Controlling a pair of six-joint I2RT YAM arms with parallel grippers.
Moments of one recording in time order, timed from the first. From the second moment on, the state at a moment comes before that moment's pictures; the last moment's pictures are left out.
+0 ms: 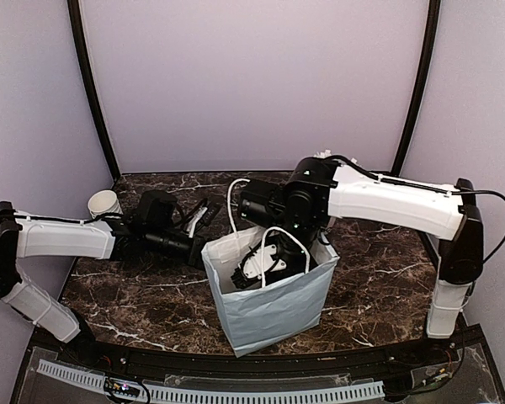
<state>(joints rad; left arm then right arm) -0.70 1.44 0.76 0.06 0.66 -0.40 1.16 1.89 1.82 -1.42 -0.04 -0.81</state>
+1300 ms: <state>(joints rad) -0.70 1.44 0.78 0.00 0.66 -0.36 1.24 1.65 2.05 -1.44 0.11 -0.79</state>
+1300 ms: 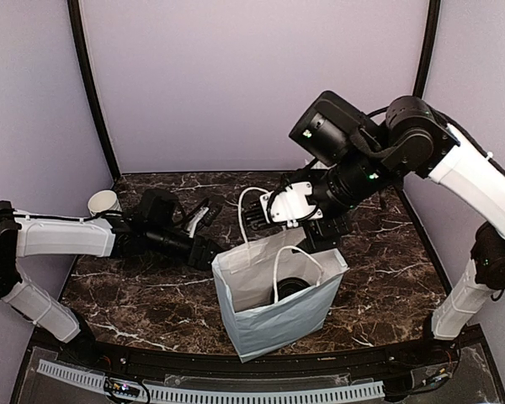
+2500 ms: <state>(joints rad) -0.70 1.38 0.82 -0.10 0.57 -0.32 0.38 1.71 1.61 -0.98 -0.35 -0.58</state>
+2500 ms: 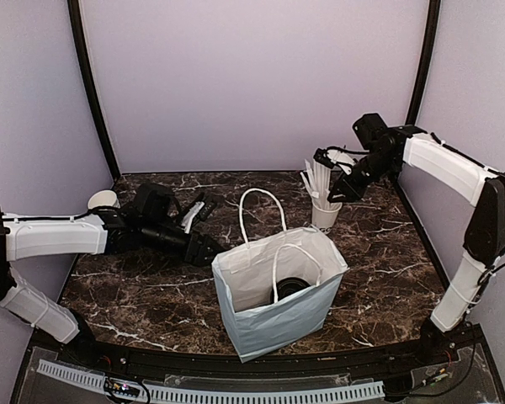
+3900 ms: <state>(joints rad) -0.70 1.39 0.82 -0.10 0.58 -0.32 0.47 1.63 1.48 -0.76 -0.32 -0.54</state>
